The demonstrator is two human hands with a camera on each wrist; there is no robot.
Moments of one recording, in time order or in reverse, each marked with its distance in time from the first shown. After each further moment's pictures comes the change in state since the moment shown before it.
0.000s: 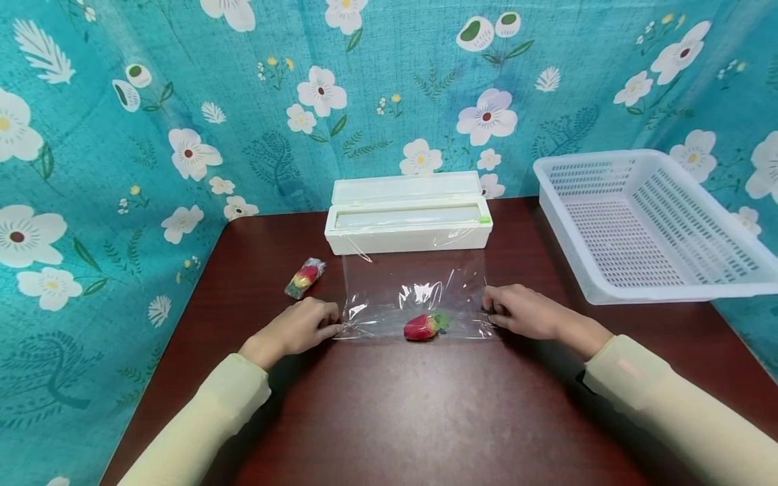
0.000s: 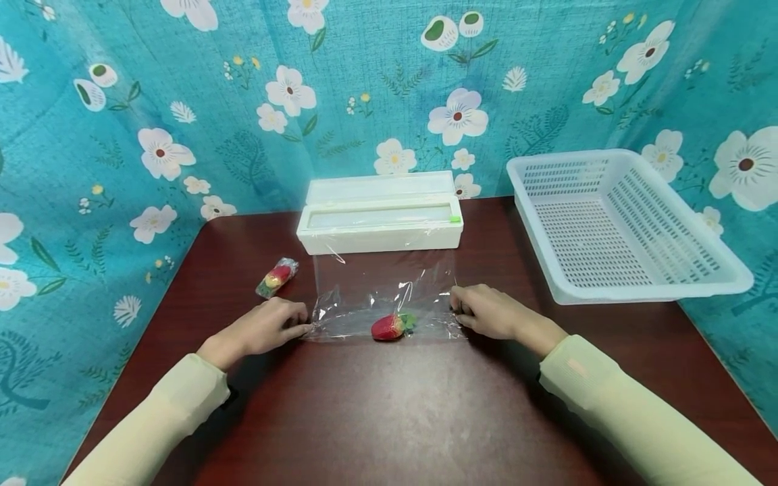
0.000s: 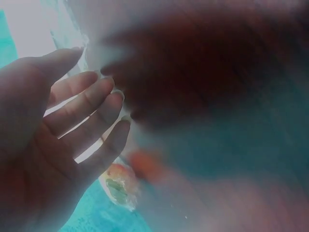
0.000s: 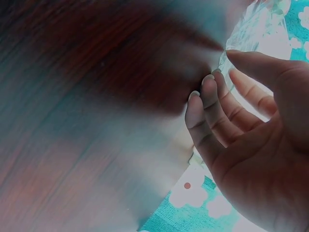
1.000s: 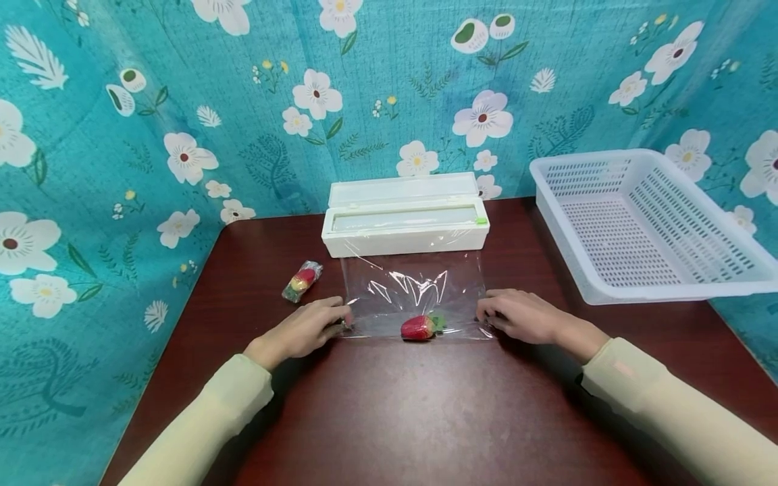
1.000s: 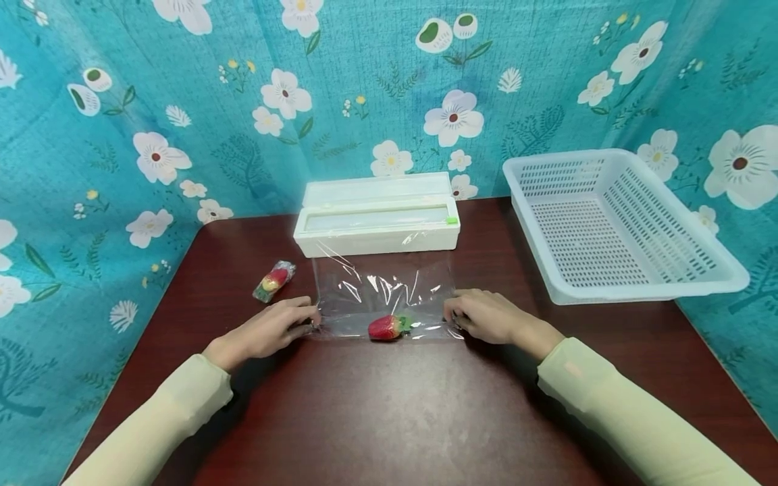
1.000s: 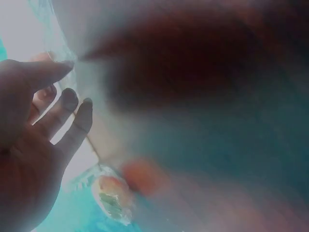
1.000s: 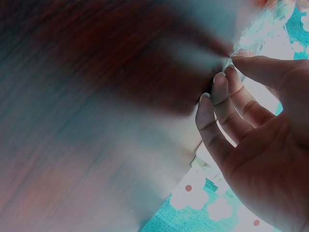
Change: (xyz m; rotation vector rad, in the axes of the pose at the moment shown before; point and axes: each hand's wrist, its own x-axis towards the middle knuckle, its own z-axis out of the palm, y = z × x) left_hand 0.009 -0.001 0.007 -0.029 -0.006 0.183; right_hand -0.004 -0.003 0.004 -0.090 0.022 -0.106
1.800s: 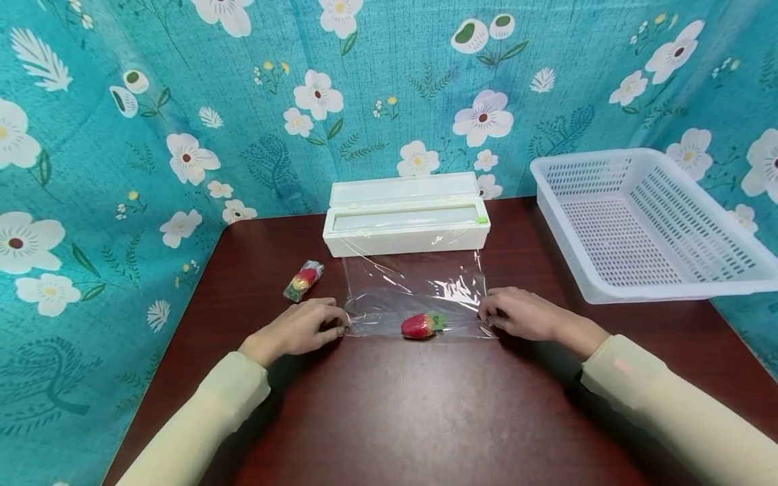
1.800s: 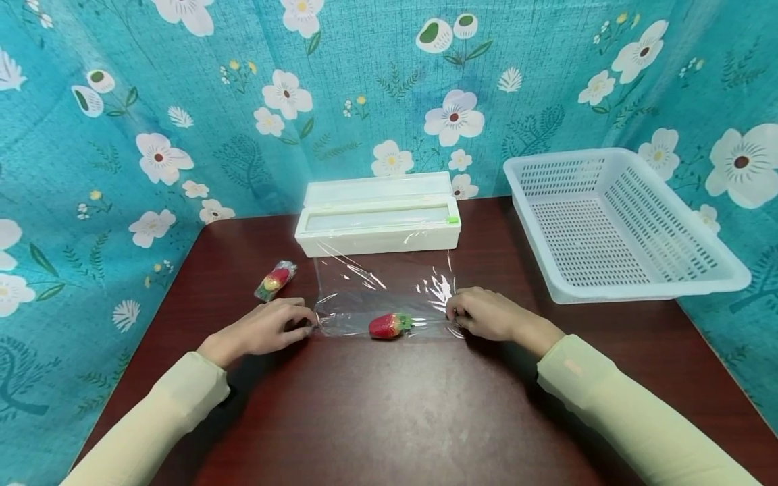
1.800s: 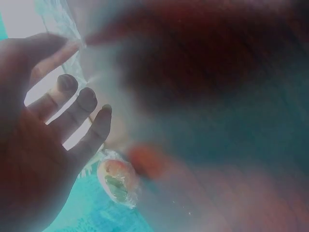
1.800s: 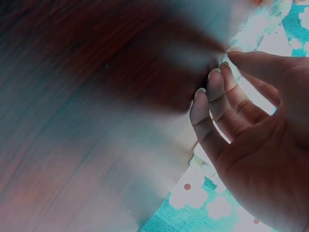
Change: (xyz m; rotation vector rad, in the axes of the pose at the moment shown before) left_hand -0.004 0.002 -0.011 -0.019 -0.078 -0.139; right_hand 0.002 0.003 -0.001 0.044 -0.014 0.002
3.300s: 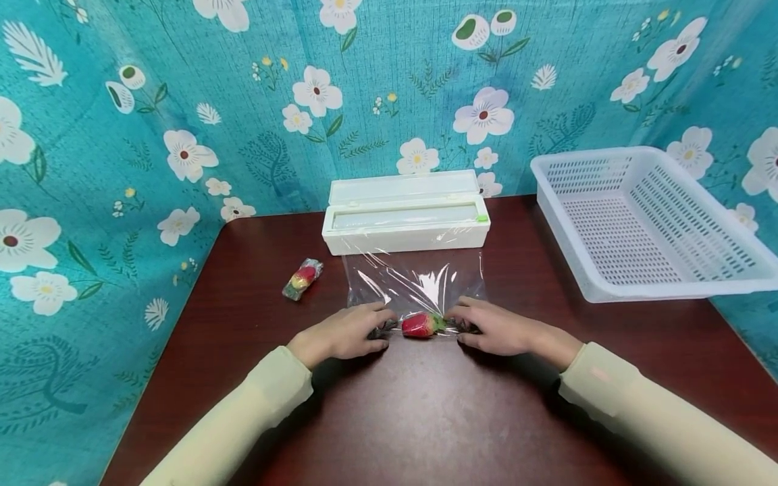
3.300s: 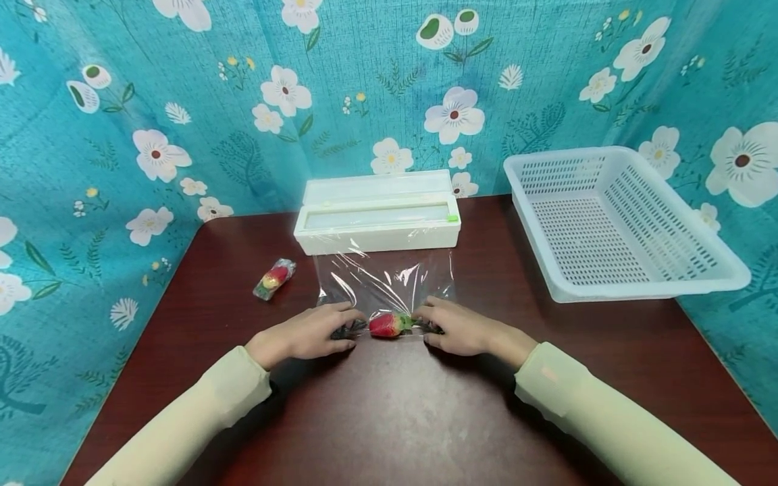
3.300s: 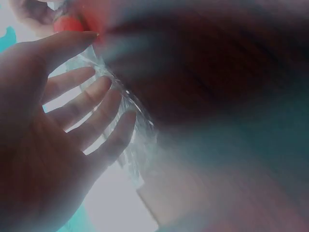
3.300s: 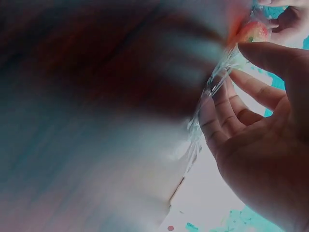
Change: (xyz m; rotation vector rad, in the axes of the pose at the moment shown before) left_hand 0.048 0.064 0.019 0.080 -0.133 0.069; right_hand 0.020 -0.039 0.020 0.144 -0.088 0.002
